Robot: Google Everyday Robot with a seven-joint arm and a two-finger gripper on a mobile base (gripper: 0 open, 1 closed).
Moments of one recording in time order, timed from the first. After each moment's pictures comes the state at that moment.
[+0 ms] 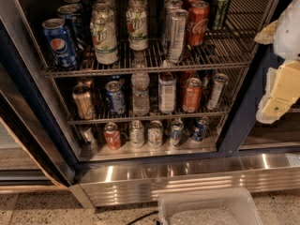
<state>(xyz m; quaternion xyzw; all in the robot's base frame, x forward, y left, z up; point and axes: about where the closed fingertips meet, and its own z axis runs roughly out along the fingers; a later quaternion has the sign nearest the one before) 0.438 -0.217 0.976 -0.60 0.78 -0.03 0.16</state>
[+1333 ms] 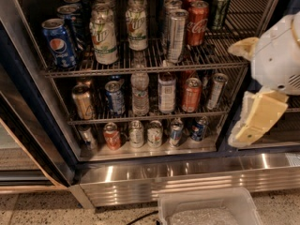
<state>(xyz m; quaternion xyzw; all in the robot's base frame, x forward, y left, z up) 0.408 -0.156 0.964 -0.64 0.73 0.00 0.24</state>
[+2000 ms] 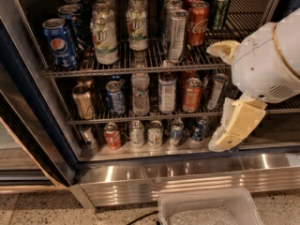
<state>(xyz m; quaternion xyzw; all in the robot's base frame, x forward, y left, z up) 0.402 -0.115 0.964 -0.66 0.69 0.03 0.29</state>
